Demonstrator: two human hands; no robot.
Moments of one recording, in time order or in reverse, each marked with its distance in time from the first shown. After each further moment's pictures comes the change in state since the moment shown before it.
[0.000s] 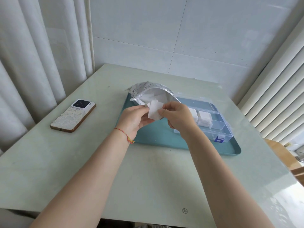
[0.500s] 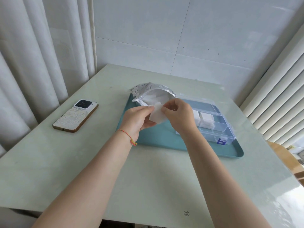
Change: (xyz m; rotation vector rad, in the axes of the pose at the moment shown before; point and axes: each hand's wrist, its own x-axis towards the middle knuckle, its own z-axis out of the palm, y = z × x) left_hand 0.002 -0.001 0.002 0.043 0.087 -0.003; right_hand 0.005 0.000 0.007 -0.163 0.163 -0.144
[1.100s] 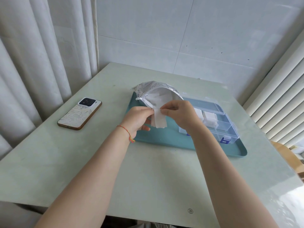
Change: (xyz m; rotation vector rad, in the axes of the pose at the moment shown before) left_hand 0.004 0.004 -0.014 0.297 -0.115 -0.033; right_hand 0.010 0.001 -0.003 -0.079 -0.212 -0.019
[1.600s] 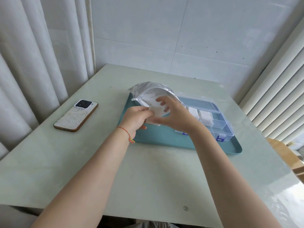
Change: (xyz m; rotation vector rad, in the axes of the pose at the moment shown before) left_hand 0.000 -0.002 0.009 0.038 0.081 0.043; right_hand -0.007 0.002 -0.007 -0.258 -0.114 -0.170
